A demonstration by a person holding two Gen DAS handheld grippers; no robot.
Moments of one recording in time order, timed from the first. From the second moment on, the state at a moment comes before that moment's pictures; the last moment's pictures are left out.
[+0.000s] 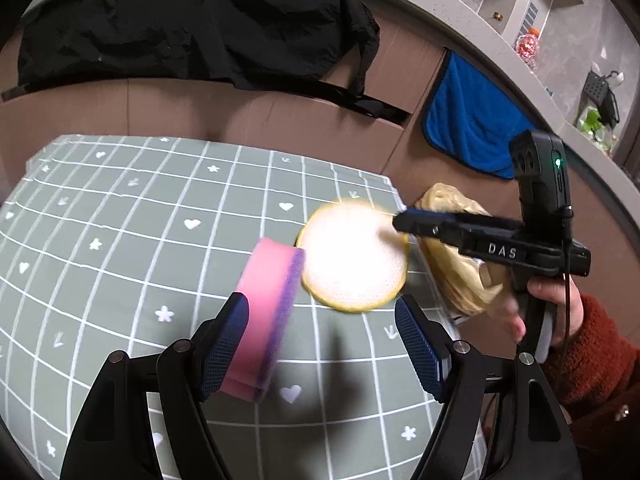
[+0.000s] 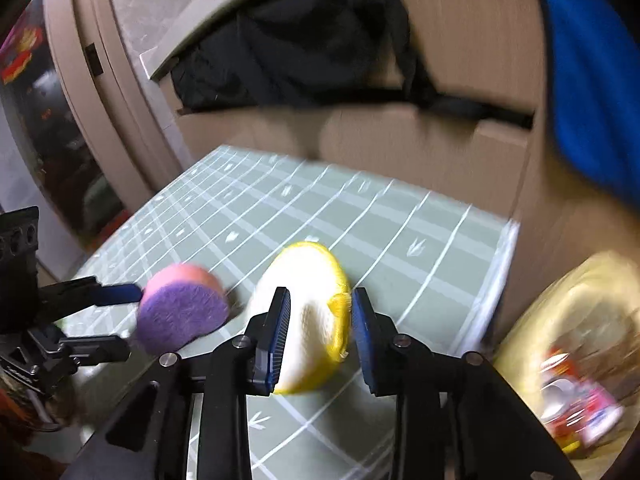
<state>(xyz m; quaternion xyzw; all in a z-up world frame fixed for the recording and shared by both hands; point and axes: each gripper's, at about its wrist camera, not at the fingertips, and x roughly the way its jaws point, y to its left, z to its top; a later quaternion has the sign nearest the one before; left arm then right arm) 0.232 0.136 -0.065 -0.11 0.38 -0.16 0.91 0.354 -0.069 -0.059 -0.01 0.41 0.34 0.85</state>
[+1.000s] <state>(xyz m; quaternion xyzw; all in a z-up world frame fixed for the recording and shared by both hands) 0.260 0.144 -0.092 -0.13 0.42 -0.11 0.89 0.349 -0.097 -0.098 0.03 0.45 0.27 0.85</state>
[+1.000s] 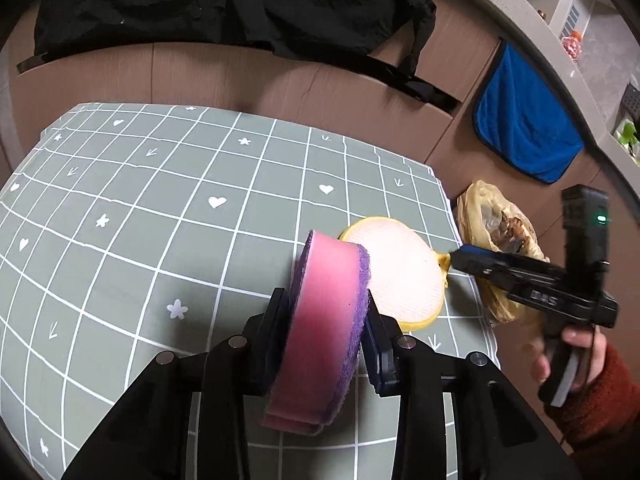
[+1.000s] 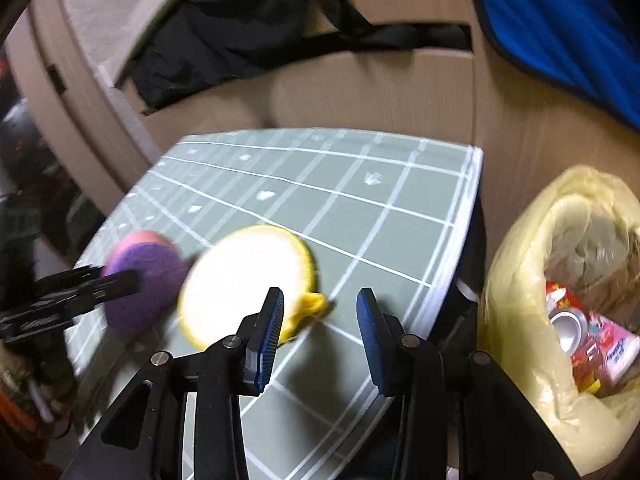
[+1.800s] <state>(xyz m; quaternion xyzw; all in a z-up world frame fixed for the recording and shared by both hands) 0.258 0.153 -0.097 -0.14 0.41 -0.11 0.89 0.348 -0.033 -0.083 0.12 0.47 0.41 0.77</state>
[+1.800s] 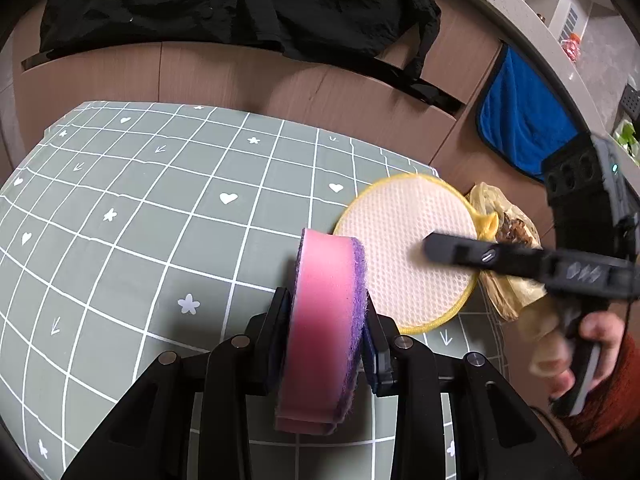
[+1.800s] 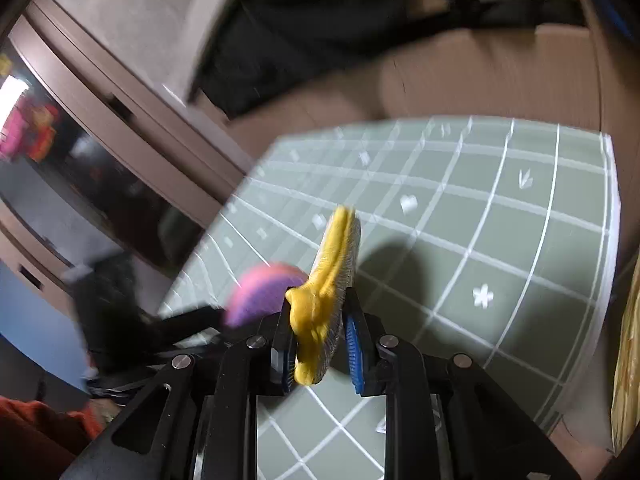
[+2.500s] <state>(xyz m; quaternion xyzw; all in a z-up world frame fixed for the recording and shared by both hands) 0.251 0.044 0.060 -0.03 0.20 -0.08 0.98 0.294 -0.148 0.078 0.01 0.25 0.30 0.92</state>
